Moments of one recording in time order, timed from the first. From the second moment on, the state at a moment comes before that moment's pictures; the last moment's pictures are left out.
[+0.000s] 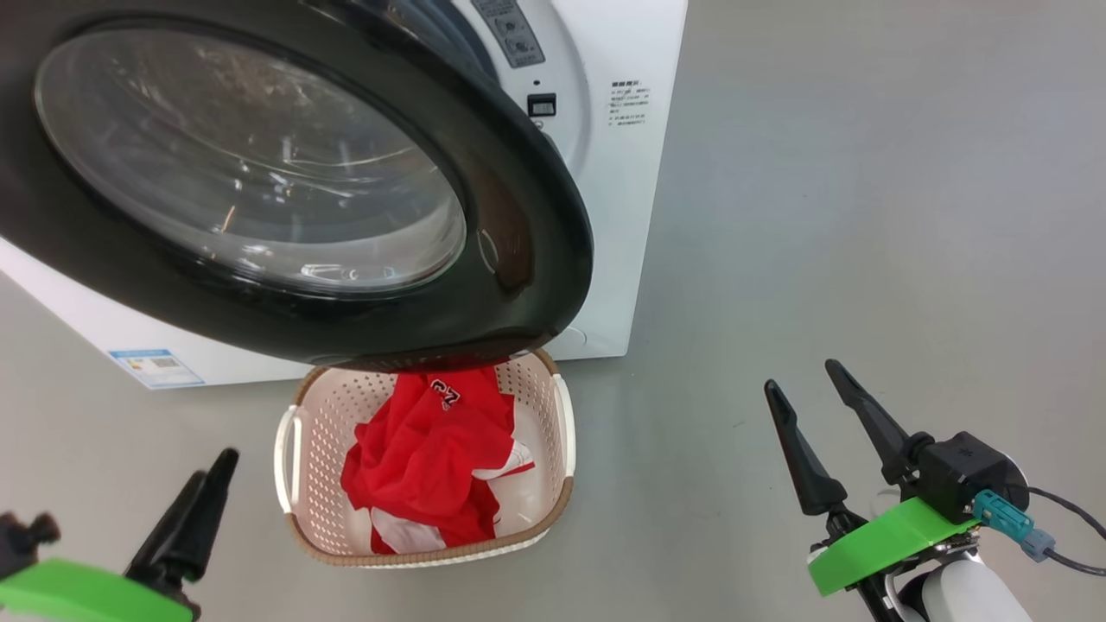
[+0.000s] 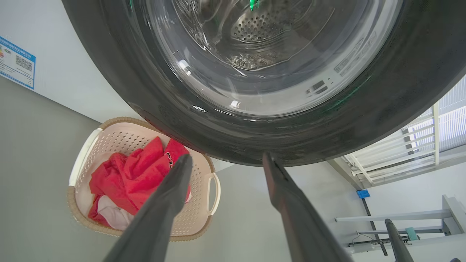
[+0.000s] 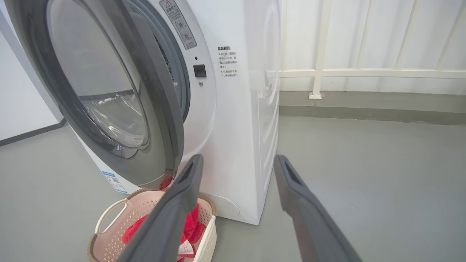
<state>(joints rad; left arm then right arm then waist) -0.10 0.49 -0.32 0.12 -1.41 -0.13 0.06 -0.16 -0.15 0.14 0.17 0.24 0.13 -0.26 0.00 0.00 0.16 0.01</state>
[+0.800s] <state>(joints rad) -0.02 0.36 -0.20 0.27 -0.87 -0.13 -0.25 -0.09 -0.16 0.08 0.17 0.25 0.13 -0.26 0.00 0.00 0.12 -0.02</state>
